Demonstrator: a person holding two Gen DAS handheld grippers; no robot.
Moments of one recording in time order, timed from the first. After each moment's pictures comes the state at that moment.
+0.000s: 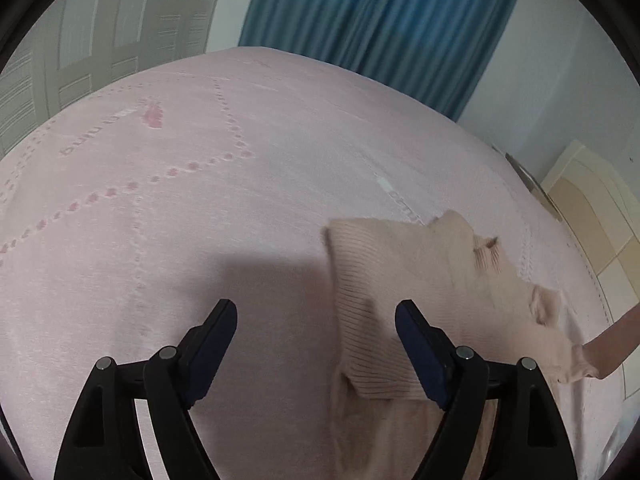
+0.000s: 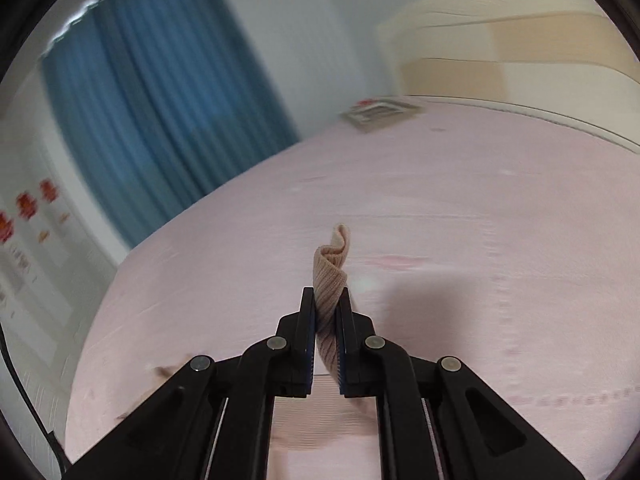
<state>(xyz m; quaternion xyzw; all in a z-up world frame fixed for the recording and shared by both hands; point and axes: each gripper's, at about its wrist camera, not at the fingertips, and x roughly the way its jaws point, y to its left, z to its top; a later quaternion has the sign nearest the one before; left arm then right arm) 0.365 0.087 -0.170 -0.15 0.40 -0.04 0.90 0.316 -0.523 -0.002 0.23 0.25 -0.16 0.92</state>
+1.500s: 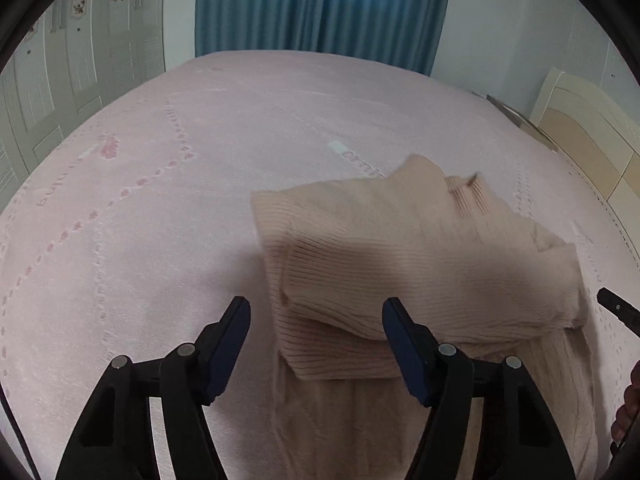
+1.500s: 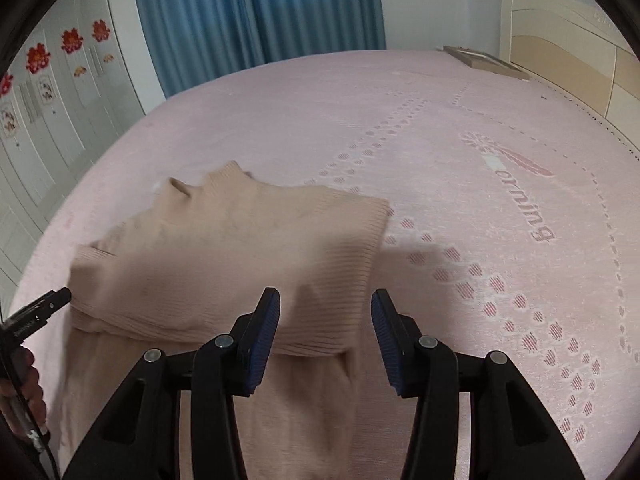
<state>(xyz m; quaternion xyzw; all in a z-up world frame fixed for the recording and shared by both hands) 0.369 0.012 -0.176 -0.03 0.43 -0.08 0.90 0.354 -0.383 -0.152 0.09 0.41 -0.07 0.91</state>
